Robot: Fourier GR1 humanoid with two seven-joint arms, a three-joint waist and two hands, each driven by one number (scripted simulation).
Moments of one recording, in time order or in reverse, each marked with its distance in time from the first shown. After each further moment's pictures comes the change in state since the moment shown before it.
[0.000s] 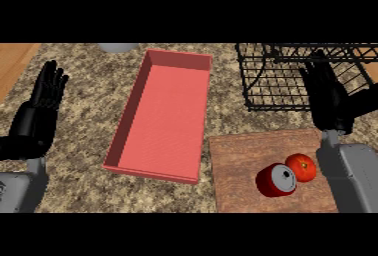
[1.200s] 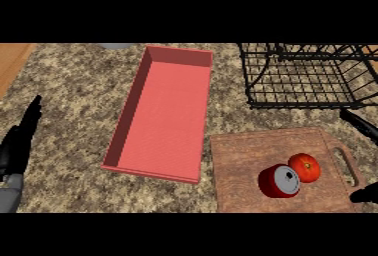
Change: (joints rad) left arm 0.103 0.124 0.005 0.203 -0.209 0.079 0.207; right arm 0.267 -0.494 0.118 0.201 0.374 0.588 -0.872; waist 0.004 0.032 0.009
